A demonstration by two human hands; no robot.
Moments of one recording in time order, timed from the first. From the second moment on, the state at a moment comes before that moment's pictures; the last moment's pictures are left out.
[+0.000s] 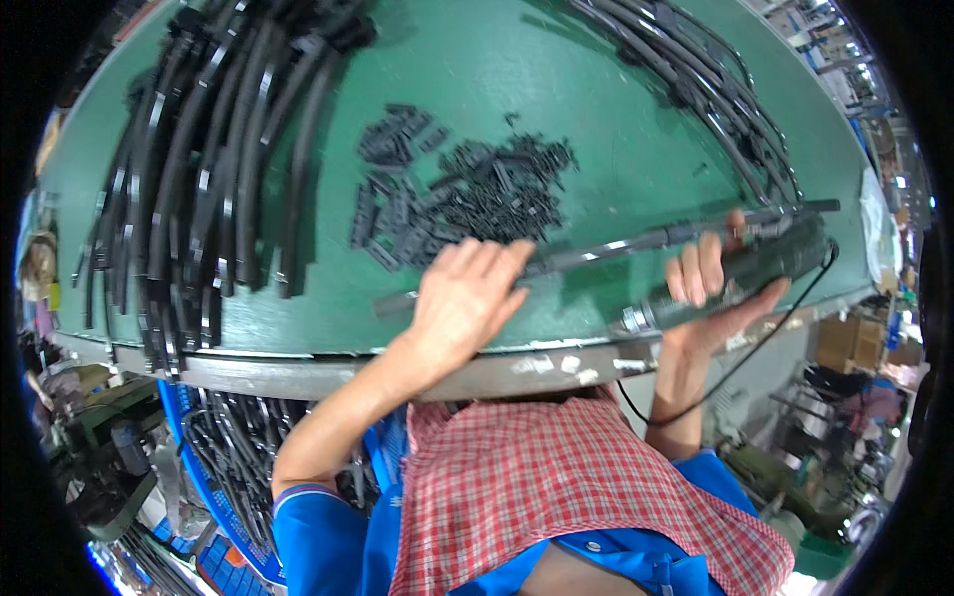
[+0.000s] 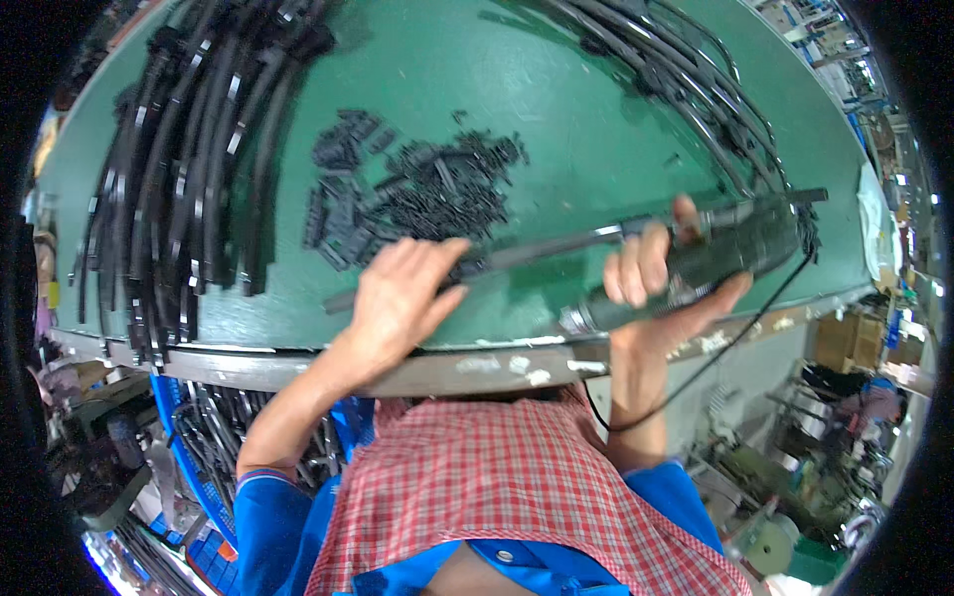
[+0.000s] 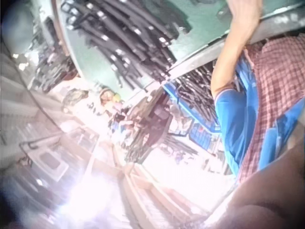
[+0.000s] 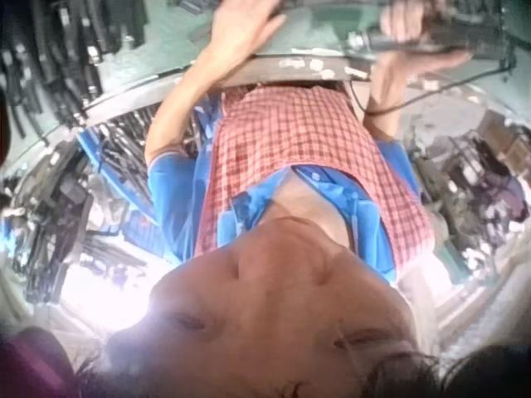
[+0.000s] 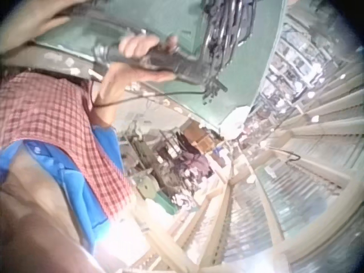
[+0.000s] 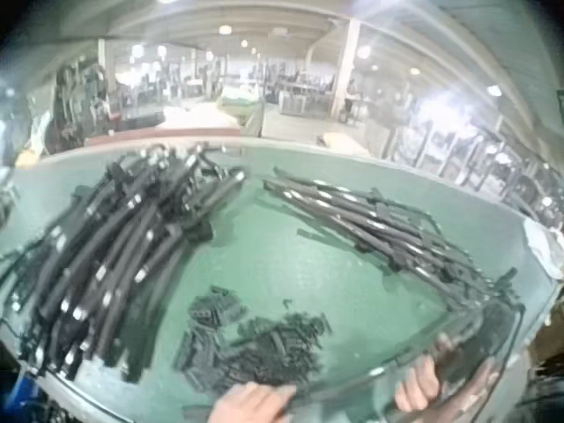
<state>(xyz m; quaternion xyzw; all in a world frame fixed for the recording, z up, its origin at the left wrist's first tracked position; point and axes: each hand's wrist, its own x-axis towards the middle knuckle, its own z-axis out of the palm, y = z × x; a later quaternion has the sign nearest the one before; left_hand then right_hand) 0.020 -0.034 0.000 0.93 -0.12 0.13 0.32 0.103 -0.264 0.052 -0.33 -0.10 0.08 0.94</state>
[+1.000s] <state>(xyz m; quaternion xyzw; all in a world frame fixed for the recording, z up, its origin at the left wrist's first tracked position) 0.265 0.080 0.117 0.99 -0.05 0.15 0.06 0.097 -0.340 -0.007 -0.16 0.23 0.08 0.96</state>
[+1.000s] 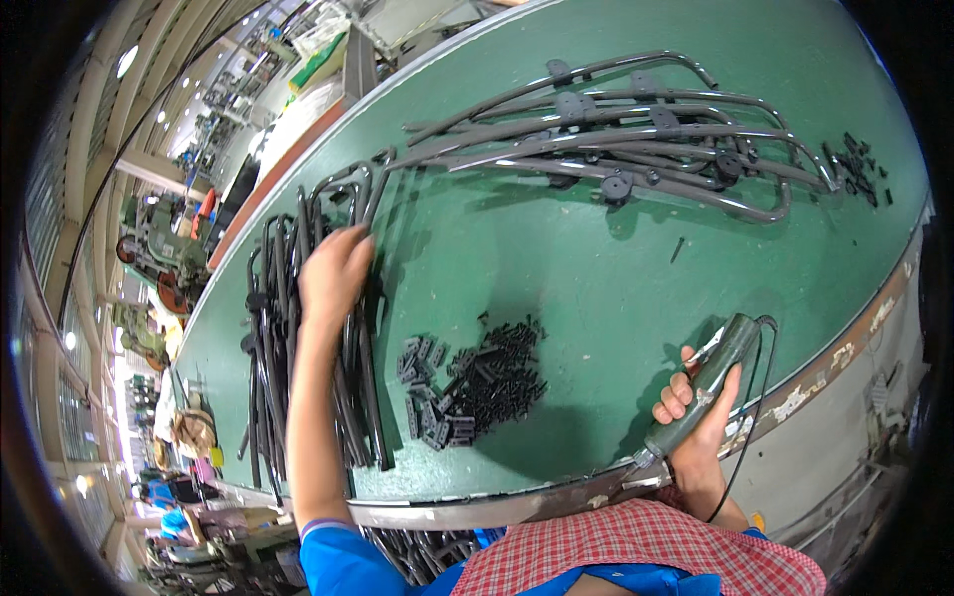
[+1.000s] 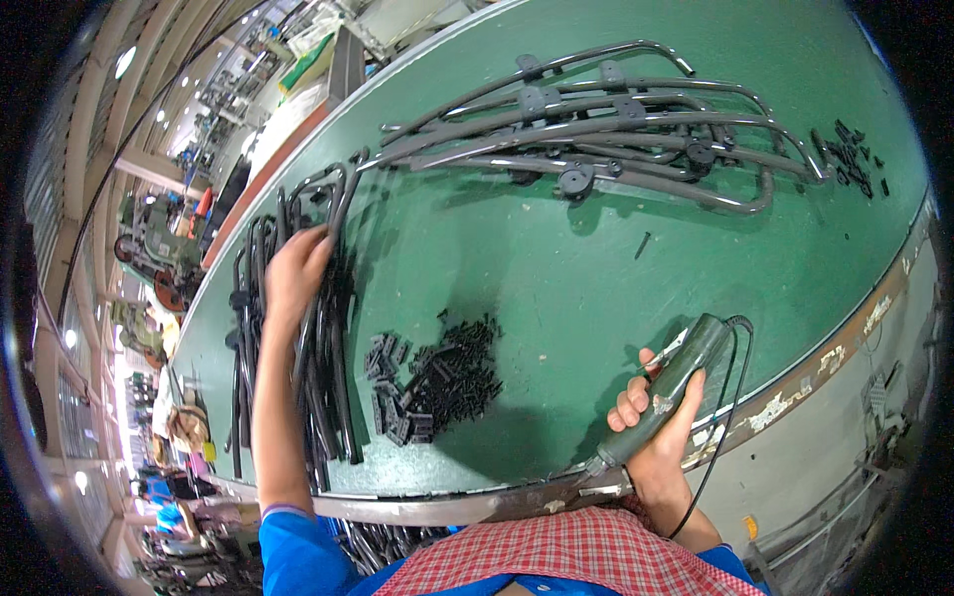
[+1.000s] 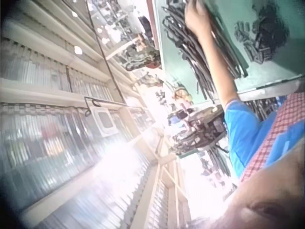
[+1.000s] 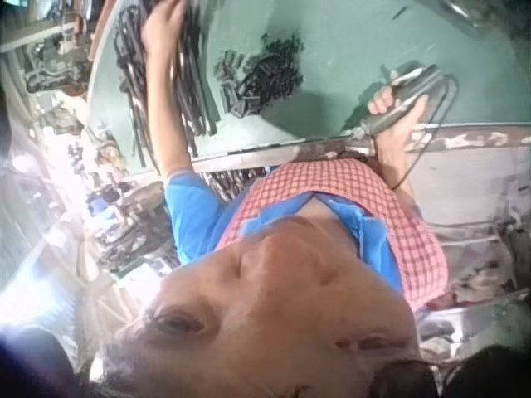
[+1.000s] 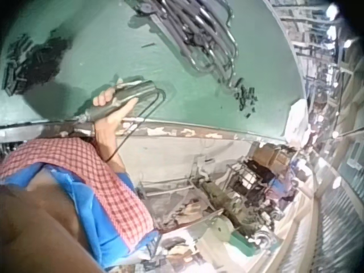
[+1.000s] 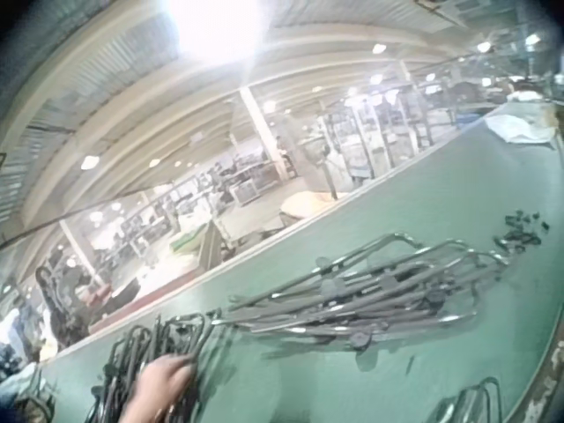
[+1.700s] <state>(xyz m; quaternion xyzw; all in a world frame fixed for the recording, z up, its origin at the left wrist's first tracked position) 0.382 -0.091 0.015 0.95 -0.25 0.16 0.07 0.103 -0.337 0.007 -0.16 0.25 0.10 0.95</state>
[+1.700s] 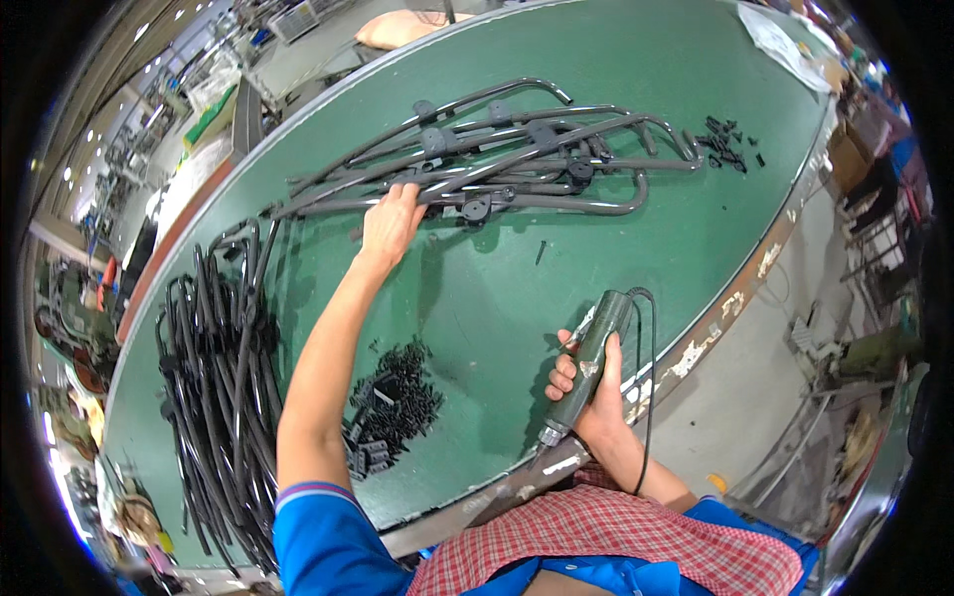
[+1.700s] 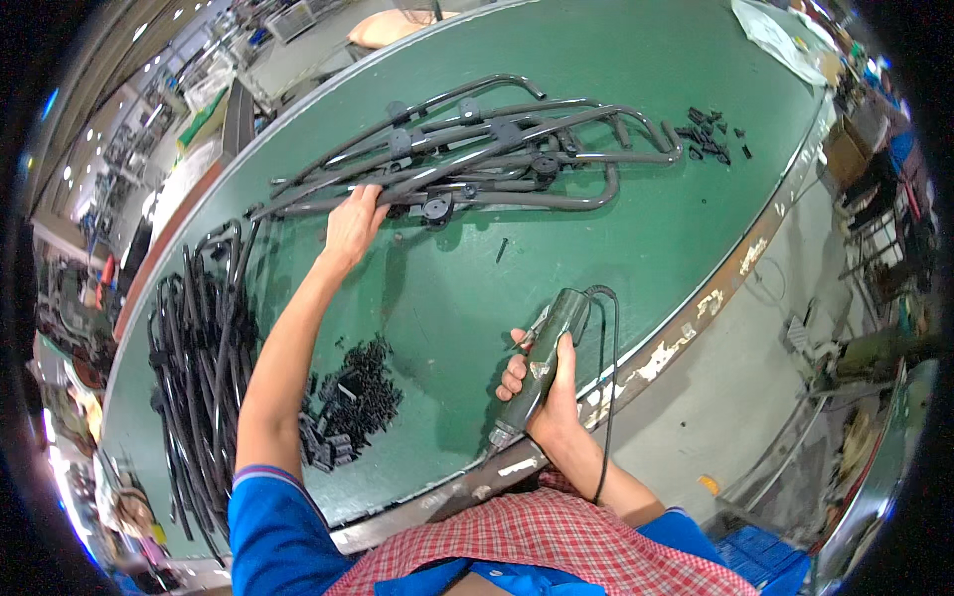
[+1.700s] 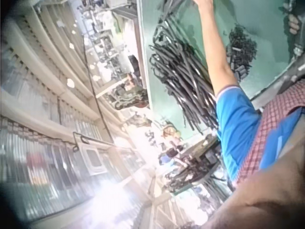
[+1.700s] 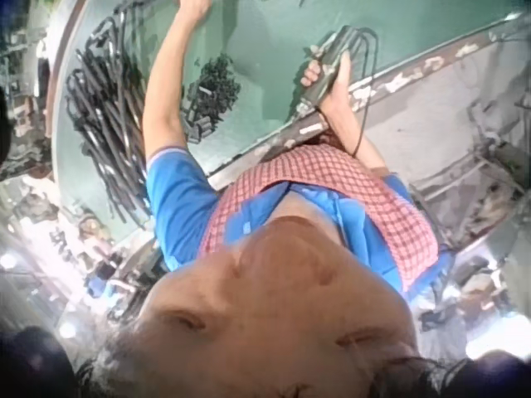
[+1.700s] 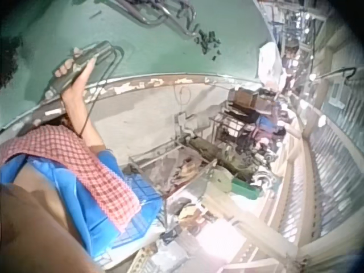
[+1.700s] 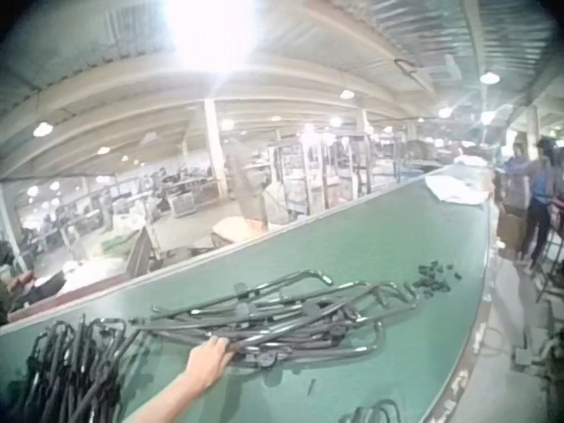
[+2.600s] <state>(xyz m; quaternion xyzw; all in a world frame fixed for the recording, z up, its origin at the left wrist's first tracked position) 0.017 -0.023 -0.008 0.94 -0.15 0.07 0.29 0.154 -0.196 0.035 -0.56 -0.13 -0.05 0.82</state>
